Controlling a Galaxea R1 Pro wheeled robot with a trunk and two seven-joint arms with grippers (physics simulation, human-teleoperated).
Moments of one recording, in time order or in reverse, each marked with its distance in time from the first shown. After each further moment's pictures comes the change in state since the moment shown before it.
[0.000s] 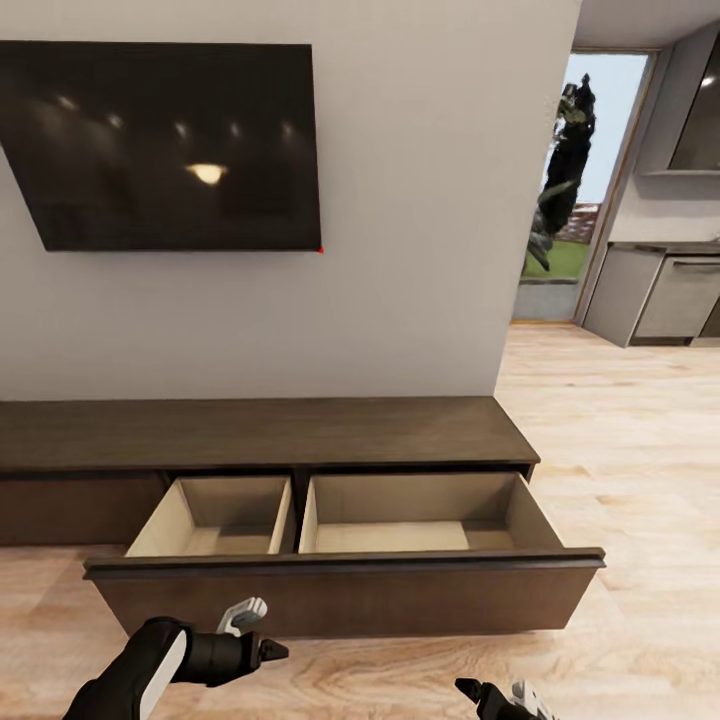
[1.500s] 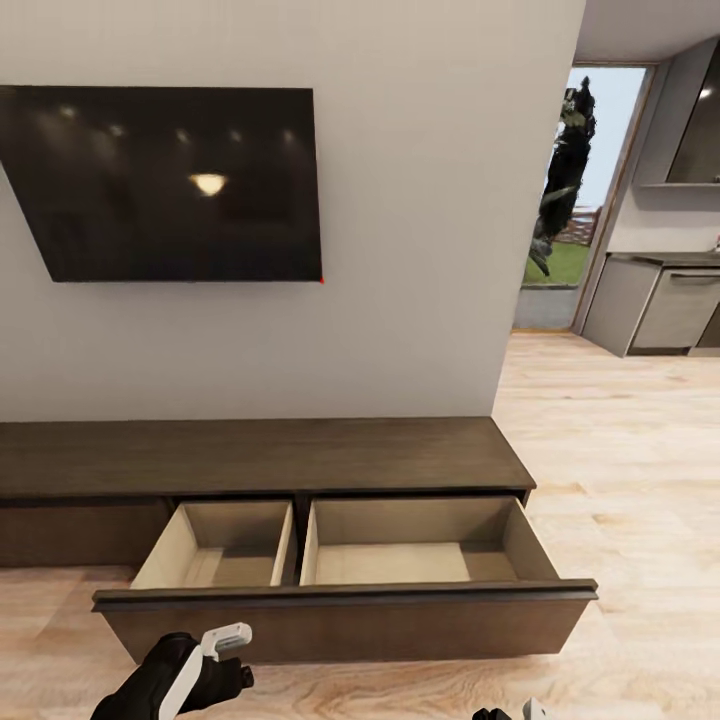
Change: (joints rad) left arm -0.001 -0.061 0.035 0.085 0.005 -0.089 0.580; right arm -0.001 0.003 0.107 -0.001 0.002 -0.036 -0.306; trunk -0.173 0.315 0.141
